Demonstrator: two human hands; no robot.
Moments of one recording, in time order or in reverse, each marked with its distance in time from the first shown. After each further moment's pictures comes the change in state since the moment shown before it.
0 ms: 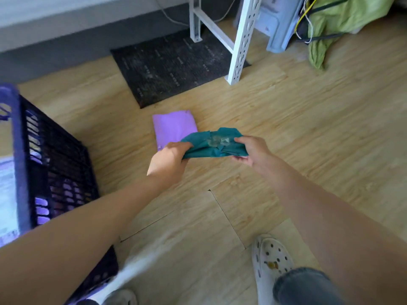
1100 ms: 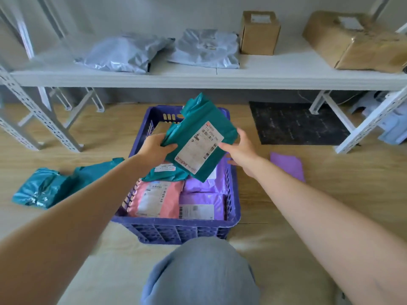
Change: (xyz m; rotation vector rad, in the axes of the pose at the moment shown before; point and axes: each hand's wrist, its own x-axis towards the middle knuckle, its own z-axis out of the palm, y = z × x) left_hand -0.312 -0.191 -0.280 -0.796 0.443 -0.694; right_hand -0.310 0.037 0.312 -0.545 -0.530 -0.542
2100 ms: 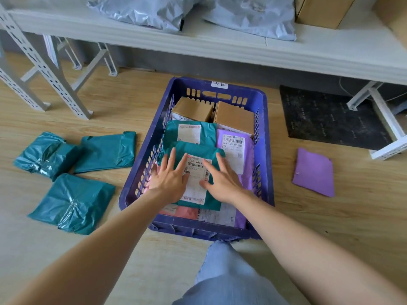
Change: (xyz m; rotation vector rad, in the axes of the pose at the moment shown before) left_hand 0.025 -0.155 0.017 0.950 -0.124 0.047; right_hand 0.030 0.103 0.124 -1.014 -0.386 -0.212
